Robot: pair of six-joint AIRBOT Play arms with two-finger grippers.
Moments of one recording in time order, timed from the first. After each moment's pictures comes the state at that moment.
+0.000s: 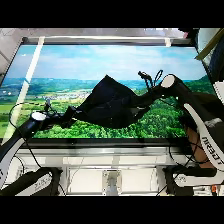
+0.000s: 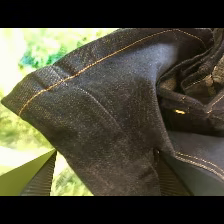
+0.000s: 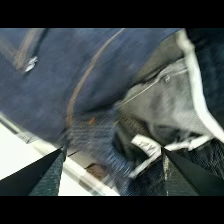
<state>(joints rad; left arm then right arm) 0.00 -1.14 0.51 0.58 -0.62 -1.55 0.21 -1.47 1.22 -0.98 1.20 1.32</state>
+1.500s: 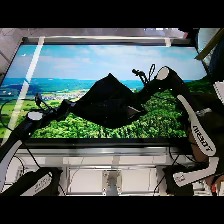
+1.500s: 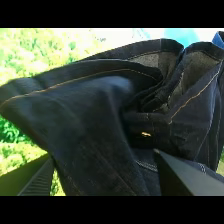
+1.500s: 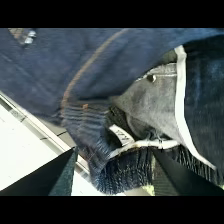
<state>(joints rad) 0.00 -1.07 0.53 0.57 -0.44 -1.48 0.22 -1.62 1.42 -0.99 1.37 1.27</state>
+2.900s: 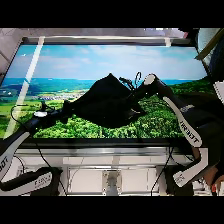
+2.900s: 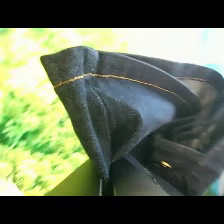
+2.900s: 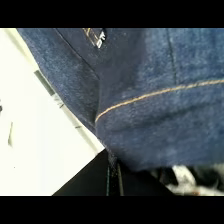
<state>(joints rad) 0.01 -1.25 0.55 0.31 -0.40 -1.46 0.29 -1.73 1.42 -0.76 1.39 1.13</state>
